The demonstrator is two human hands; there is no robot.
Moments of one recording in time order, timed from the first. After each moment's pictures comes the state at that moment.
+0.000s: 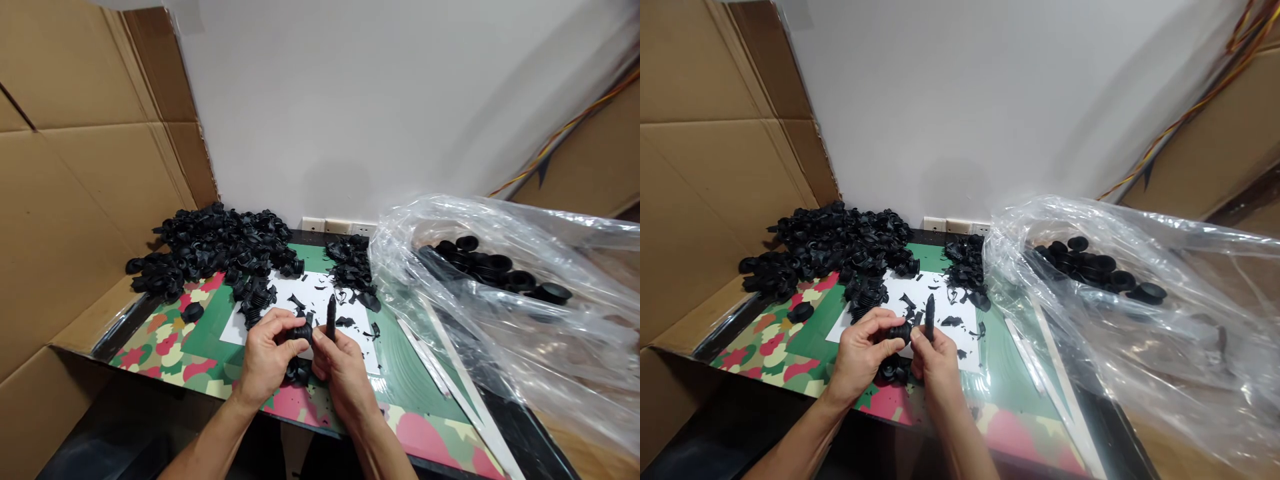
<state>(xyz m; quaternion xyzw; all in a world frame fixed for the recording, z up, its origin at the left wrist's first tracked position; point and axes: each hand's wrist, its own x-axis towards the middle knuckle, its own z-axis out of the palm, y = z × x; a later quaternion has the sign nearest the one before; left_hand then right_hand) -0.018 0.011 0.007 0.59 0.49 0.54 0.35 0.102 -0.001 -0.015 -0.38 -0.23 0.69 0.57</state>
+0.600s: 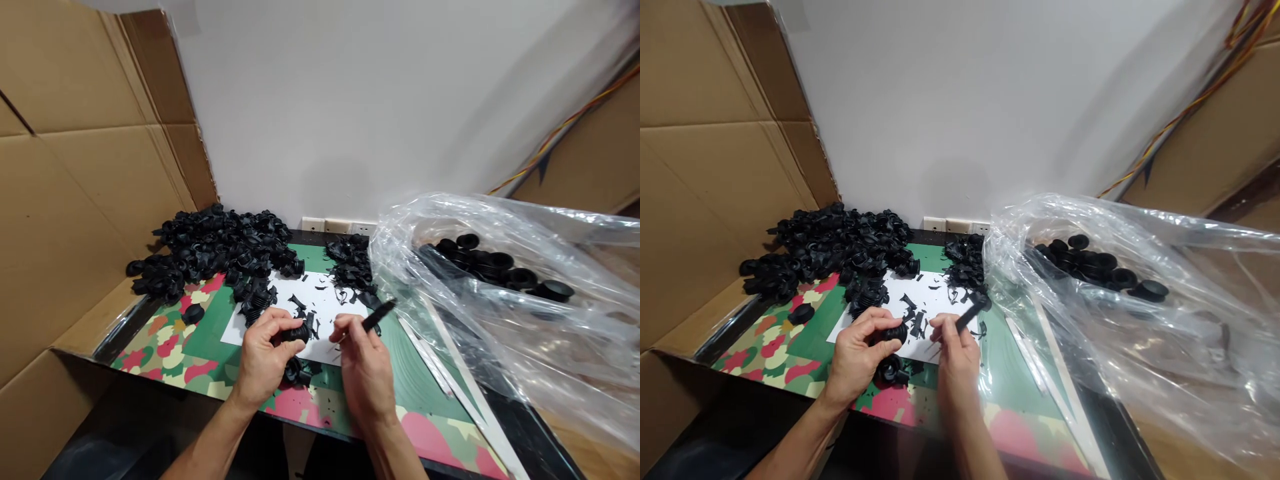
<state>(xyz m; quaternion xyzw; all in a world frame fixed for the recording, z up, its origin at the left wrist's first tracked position) -0.023 0.010 0.009 0.61 0.49 0.53 0.32 0.117 -0.002 -0.011 -0.42 -0.27 0.51 0.70</state>
